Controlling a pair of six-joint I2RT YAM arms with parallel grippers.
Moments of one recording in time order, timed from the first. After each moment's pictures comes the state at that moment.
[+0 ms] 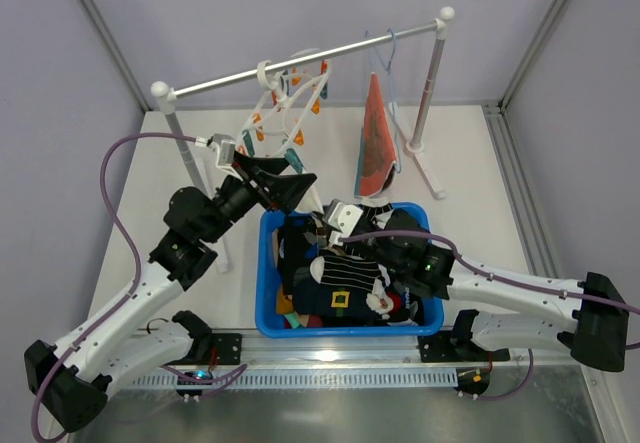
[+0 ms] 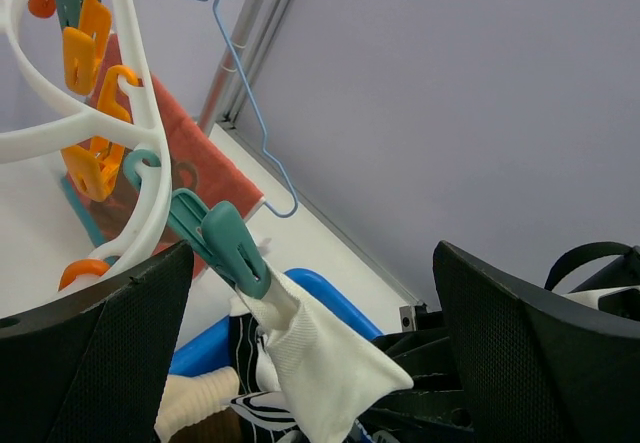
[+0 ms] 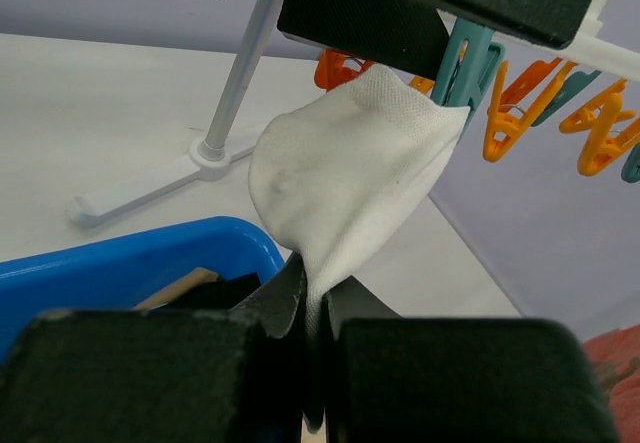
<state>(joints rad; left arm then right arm) -0.64 0.88 0.79 0.34 0.18 -0.55 1.10 1.09 0.73 0.46 0.10 -0.46</state>
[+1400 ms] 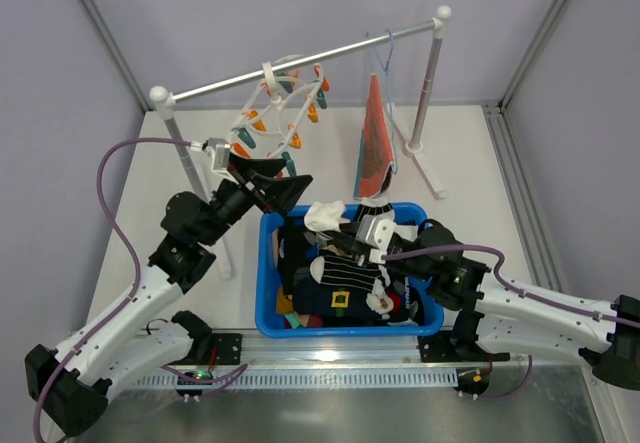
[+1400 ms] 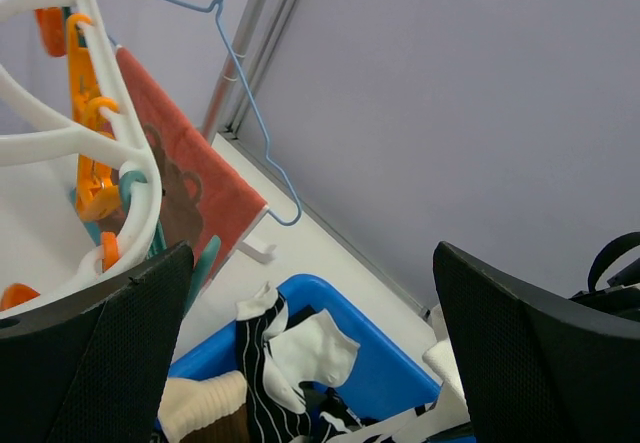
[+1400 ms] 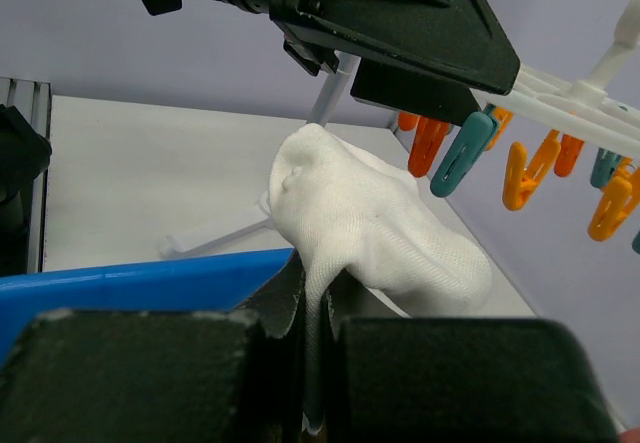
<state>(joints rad) -0.62 0.85 0.74 0.39 0.20 -0.55 1.10 0.87 0.64 0.42 -0.09 -0.36</state>
